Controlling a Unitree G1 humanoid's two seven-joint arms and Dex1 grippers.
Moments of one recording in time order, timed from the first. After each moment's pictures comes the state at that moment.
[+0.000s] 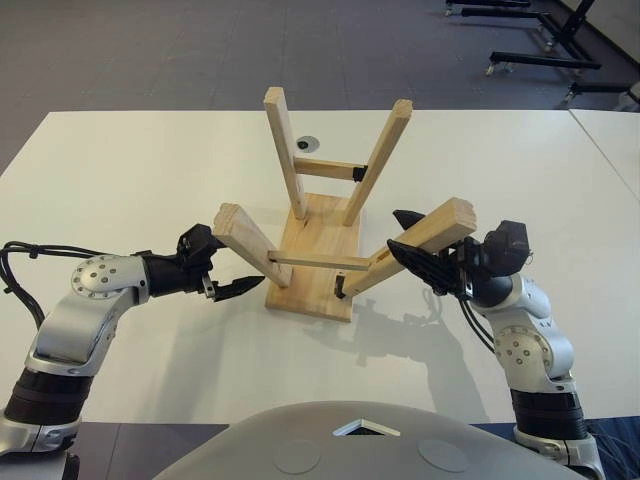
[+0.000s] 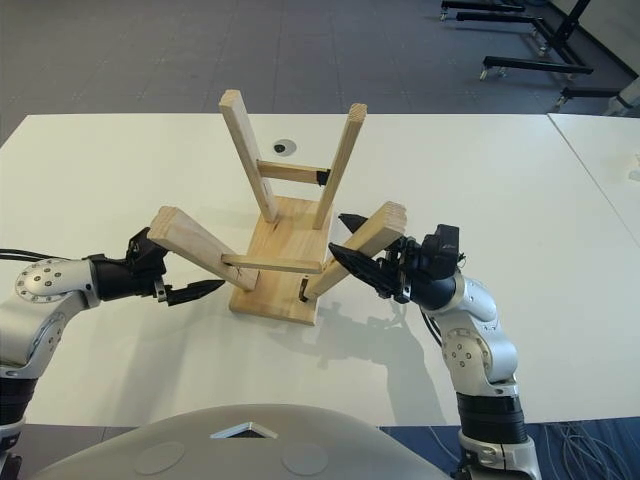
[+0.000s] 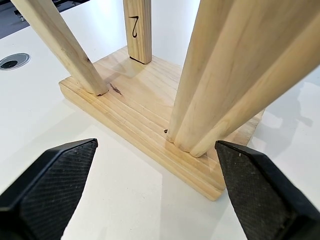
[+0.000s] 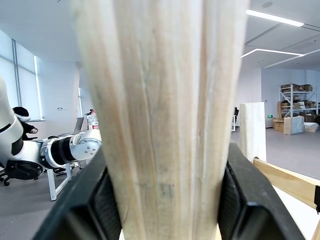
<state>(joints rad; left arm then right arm) 0.07 0.75 -0.03 -0.32 -0.38 0.41 -0.98 0.13 -0.36 -0.05 -0.30 0.82 0.10 1.14</state>
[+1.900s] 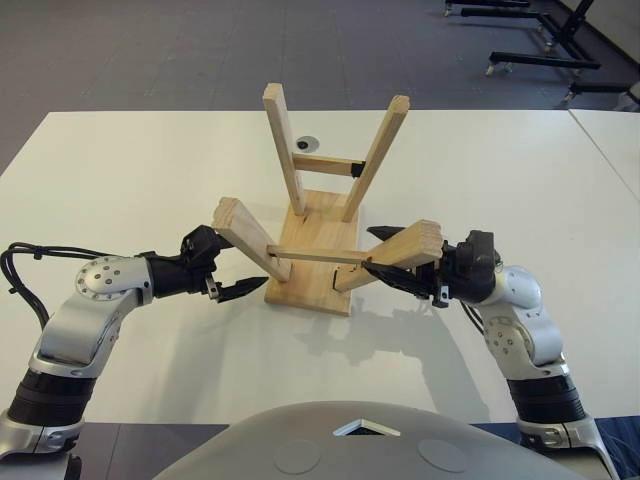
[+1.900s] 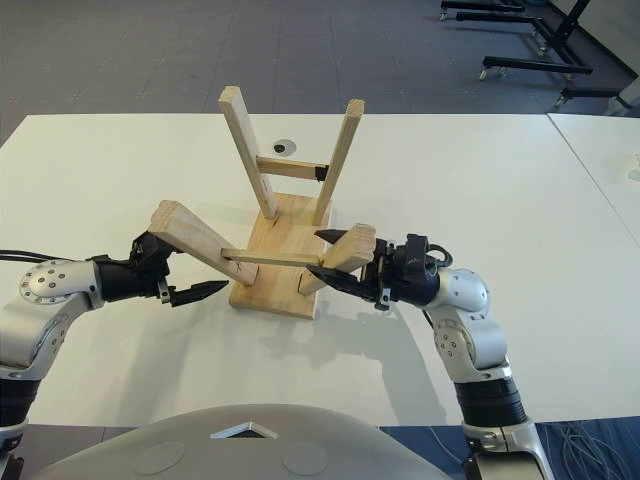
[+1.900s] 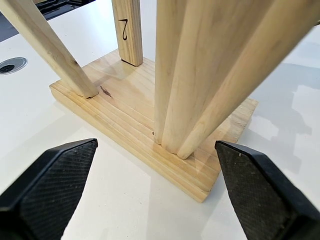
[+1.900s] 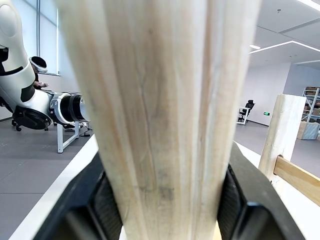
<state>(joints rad) 0.07 0.75 -0.04 -0.33 -0.38 0.40 -0.97 0.06 -0.43 0.07 -0.24 0.68 -0.07 1.19</state>
